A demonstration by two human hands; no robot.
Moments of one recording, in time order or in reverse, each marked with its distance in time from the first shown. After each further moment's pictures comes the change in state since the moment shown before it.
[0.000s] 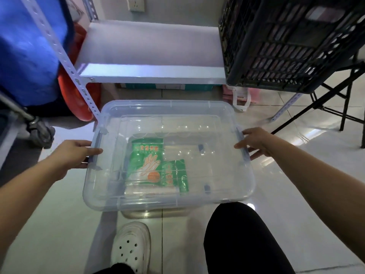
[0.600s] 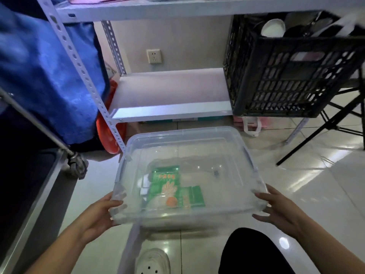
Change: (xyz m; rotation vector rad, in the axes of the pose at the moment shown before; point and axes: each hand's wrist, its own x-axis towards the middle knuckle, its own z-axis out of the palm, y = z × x) left_hand -0.079 -0.048 0.004 -0.560 -0.248 -0.150; right_hand -0.083 0.101 0.038 0.925 -0.212 -0.020
